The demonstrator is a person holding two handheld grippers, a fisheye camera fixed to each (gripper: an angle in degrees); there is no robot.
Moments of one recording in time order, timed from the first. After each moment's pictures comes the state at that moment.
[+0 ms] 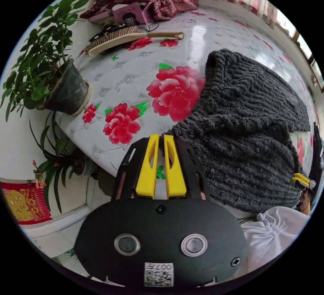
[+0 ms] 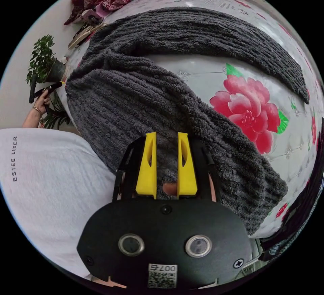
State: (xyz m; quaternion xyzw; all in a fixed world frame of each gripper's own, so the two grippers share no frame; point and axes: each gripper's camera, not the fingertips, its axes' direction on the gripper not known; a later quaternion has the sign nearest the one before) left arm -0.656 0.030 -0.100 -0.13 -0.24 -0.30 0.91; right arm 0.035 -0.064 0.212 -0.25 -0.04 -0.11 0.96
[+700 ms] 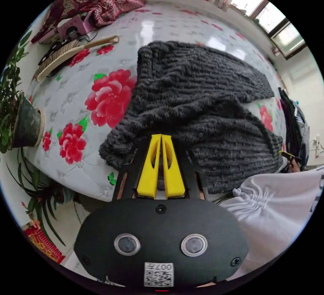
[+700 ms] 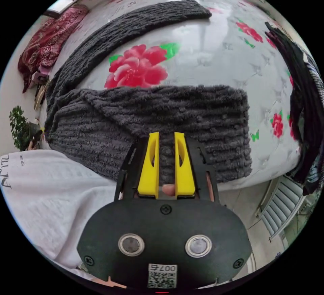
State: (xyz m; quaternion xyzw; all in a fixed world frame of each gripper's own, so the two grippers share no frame) left arm -0.595 -0.031 -0.061 -0.14 -0.09 -0.18 0.97; right arm 0.189 -0.026 0.122 -0.20 0.06 0.10 0.97
